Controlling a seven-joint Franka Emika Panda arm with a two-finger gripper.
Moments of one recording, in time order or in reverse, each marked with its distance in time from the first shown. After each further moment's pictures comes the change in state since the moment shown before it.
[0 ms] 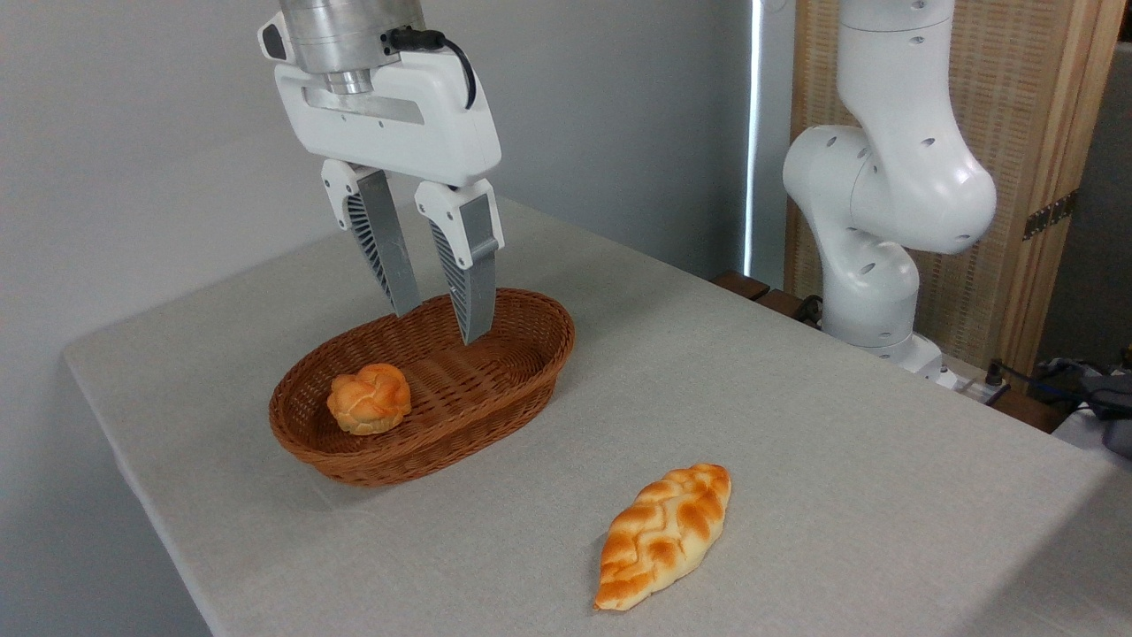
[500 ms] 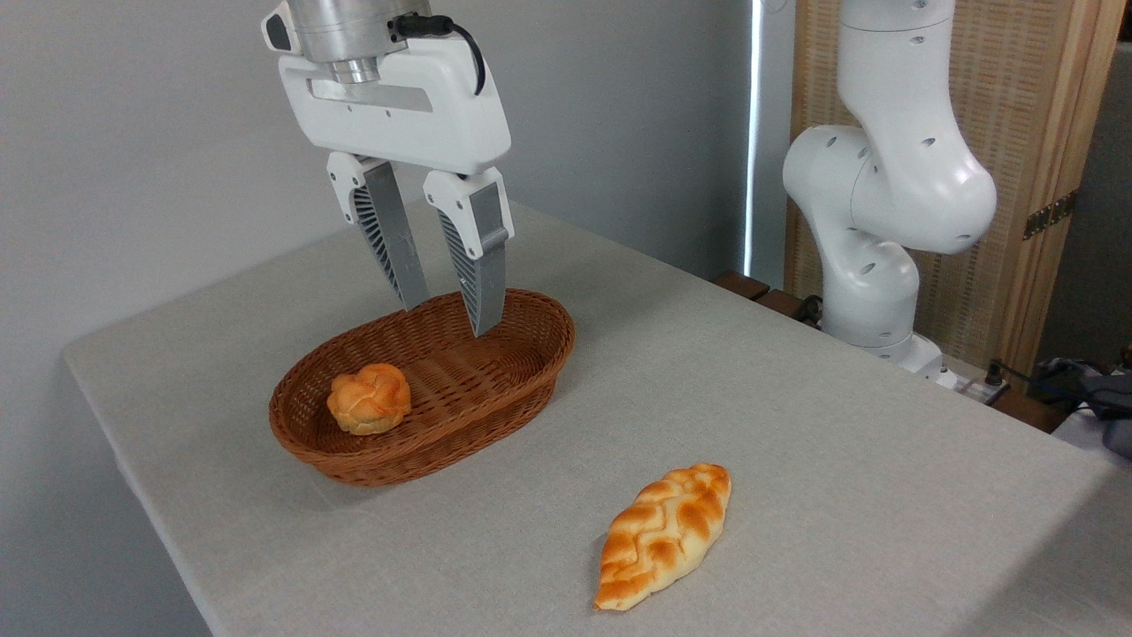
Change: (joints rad) arm 0.004 0.000 0.004 0.021 0.008 -0.034 0.000
